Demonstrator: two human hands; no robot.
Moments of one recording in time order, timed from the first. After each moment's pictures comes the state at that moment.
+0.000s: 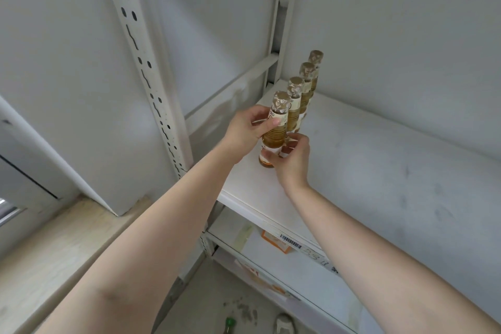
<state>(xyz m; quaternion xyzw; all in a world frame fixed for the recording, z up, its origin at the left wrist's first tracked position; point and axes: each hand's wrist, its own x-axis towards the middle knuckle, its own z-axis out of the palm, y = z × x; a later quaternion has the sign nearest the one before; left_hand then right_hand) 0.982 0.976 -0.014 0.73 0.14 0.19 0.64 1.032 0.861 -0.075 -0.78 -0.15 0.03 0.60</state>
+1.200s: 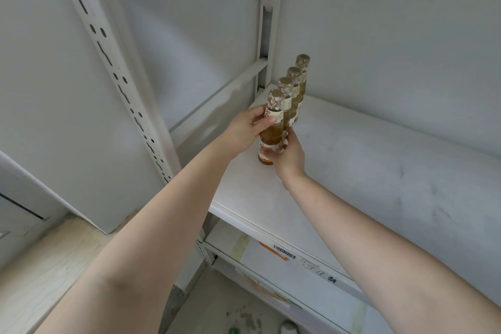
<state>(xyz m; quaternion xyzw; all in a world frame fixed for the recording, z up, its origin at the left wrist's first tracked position) 1.019 0.984 -0.011 0.78 0.07 0.12 0.62 1.066 0.862 -0.062 -0.79 -0.16 0.10 0.59</state>
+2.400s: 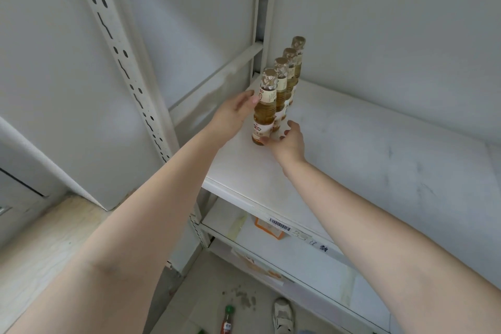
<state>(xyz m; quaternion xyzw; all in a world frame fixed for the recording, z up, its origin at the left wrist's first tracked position) 0.987 0.983 -0.012 0.80 0.16 0.13 0.56 1.057 0.849 -0.068 -0.83 -0.08 0.12 0.54</state>
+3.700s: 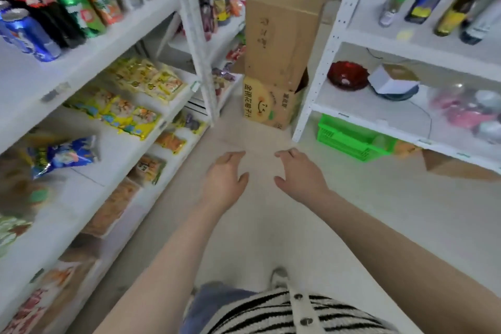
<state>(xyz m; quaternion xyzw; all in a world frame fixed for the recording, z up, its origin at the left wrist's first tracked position) 0.497 0.261 -0.115 0.82 -0.50 -0.18 0.19 0.347 0.154 -0.102 -0.89 0.41 0.04 0.20</state>
